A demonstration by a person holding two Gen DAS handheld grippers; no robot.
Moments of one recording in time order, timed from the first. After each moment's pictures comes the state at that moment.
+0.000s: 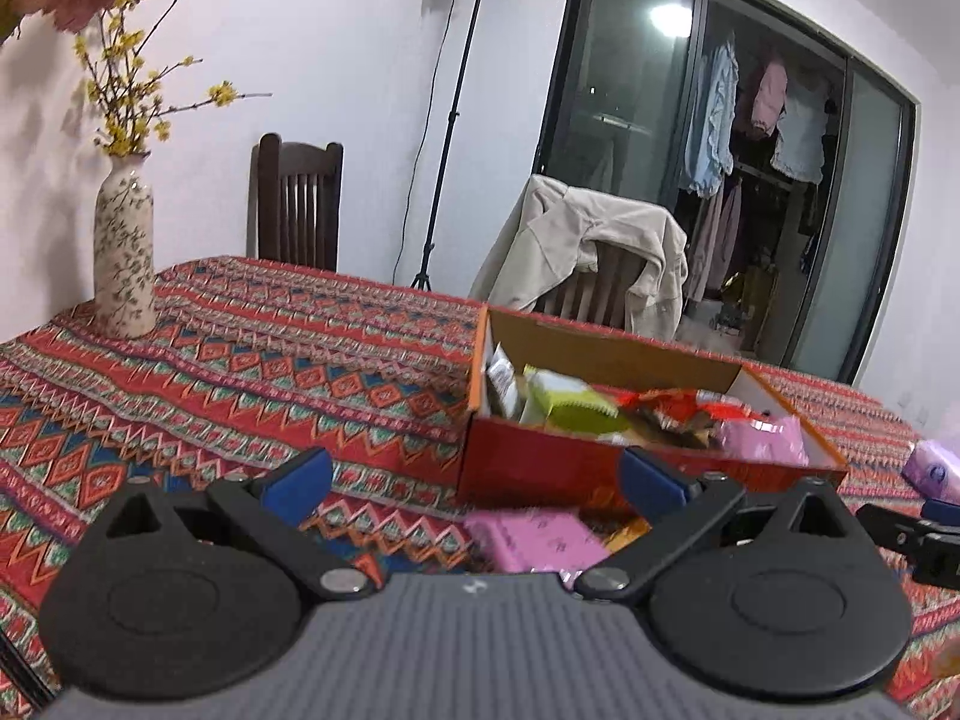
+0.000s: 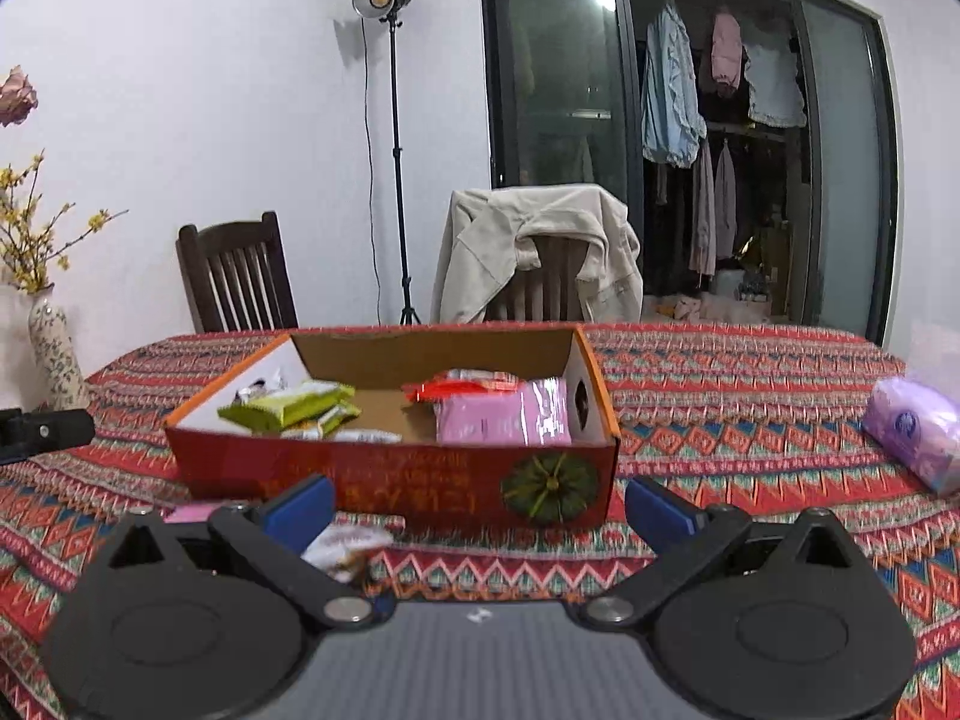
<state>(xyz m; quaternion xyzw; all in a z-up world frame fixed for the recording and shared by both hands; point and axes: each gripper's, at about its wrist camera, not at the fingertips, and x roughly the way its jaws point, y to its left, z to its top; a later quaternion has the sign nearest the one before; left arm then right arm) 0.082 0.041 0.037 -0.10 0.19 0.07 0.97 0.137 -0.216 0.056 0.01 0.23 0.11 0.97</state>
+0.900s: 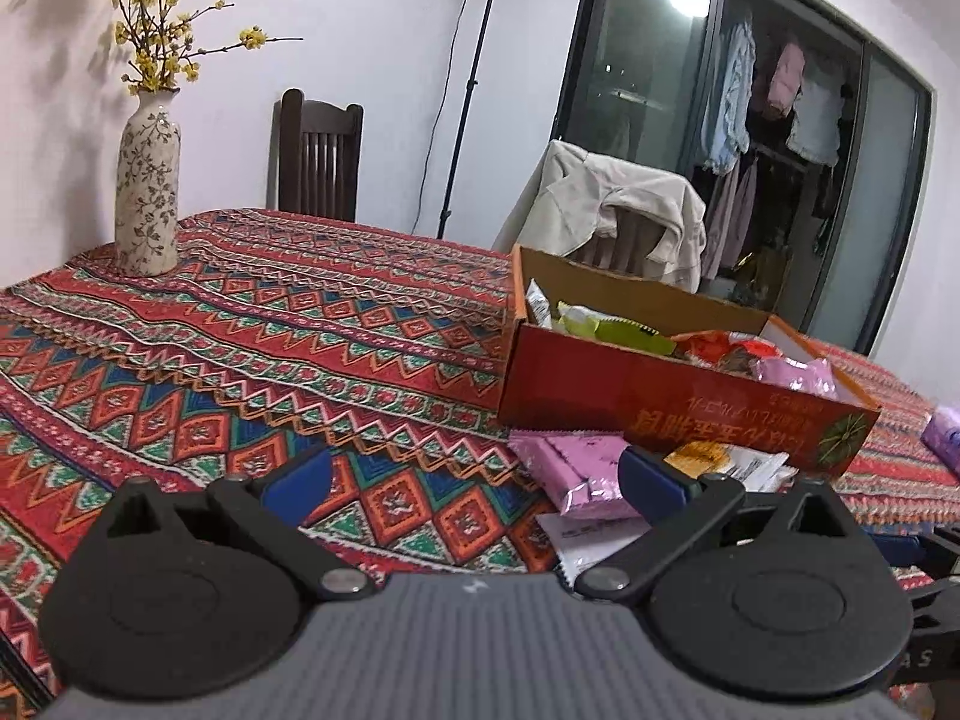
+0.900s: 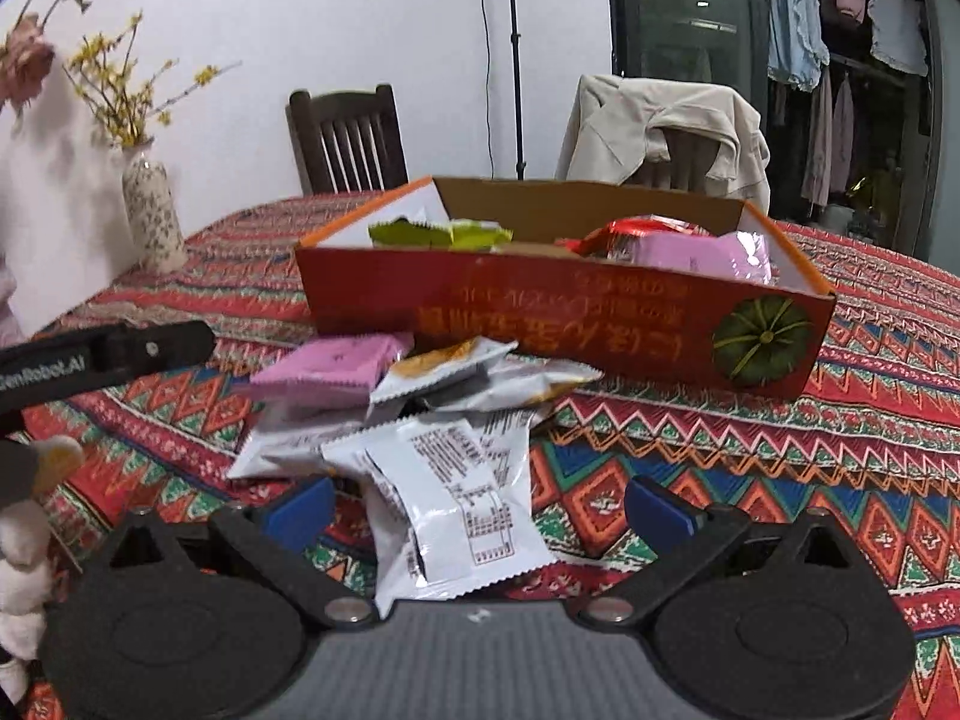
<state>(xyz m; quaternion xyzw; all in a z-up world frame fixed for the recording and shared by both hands) 0.070 0.051 -0.001 -0.11 0.21 0.08 0.97 0.136 -0.138 0.004 -0.03 0.32 0.21 0.92</state>
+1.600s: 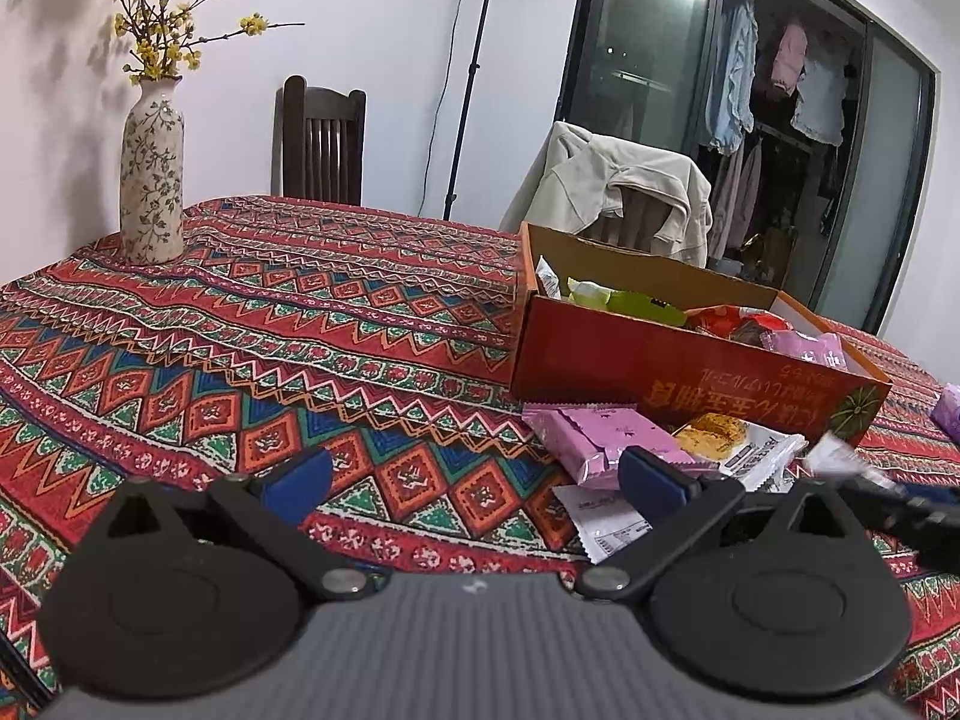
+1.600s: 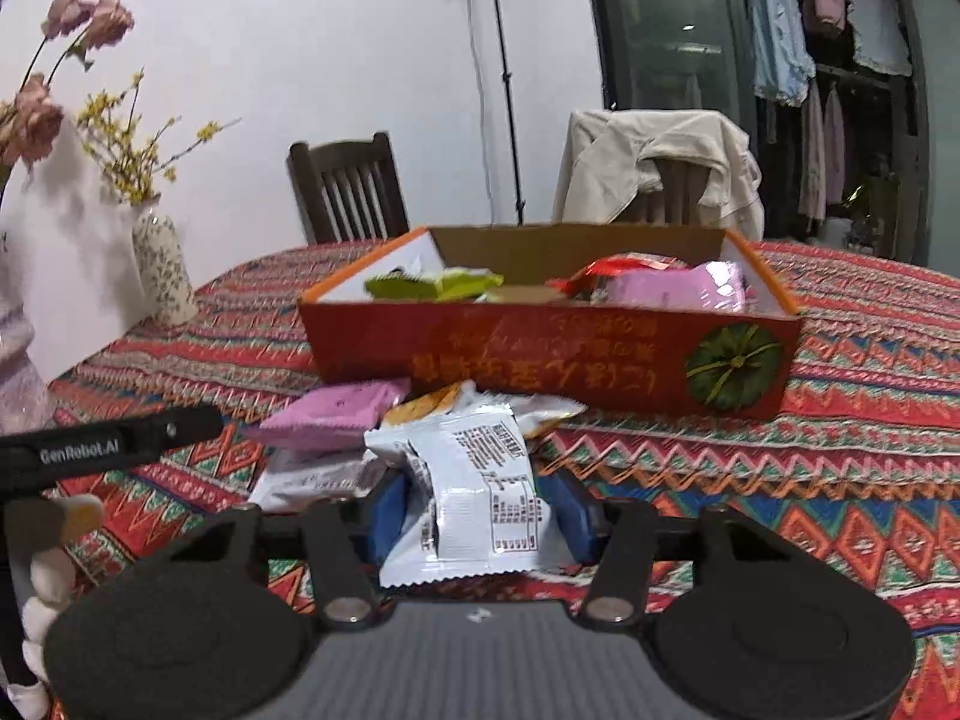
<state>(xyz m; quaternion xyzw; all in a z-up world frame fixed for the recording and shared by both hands) 0.070 0.053 -0.009 -0.10 0.23 0.09 0.96 0.124 -0.171 0.024 0.01 0.27 0.21 0.94</state>
